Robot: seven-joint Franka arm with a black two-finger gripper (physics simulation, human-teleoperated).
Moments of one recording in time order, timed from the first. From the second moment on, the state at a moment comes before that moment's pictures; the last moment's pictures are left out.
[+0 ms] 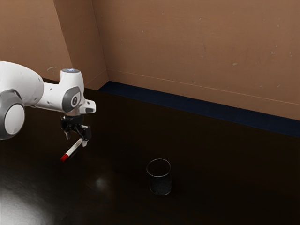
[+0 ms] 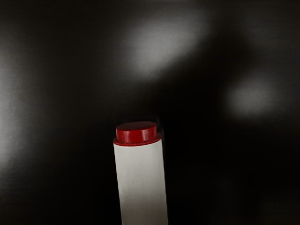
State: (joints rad) arm 0.01 0.55 0.29 -1.77 -0.02 2.16 0.31
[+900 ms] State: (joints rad) arm 0.02 0.57 0.29 -1.76 -0.04 2.14 0.37
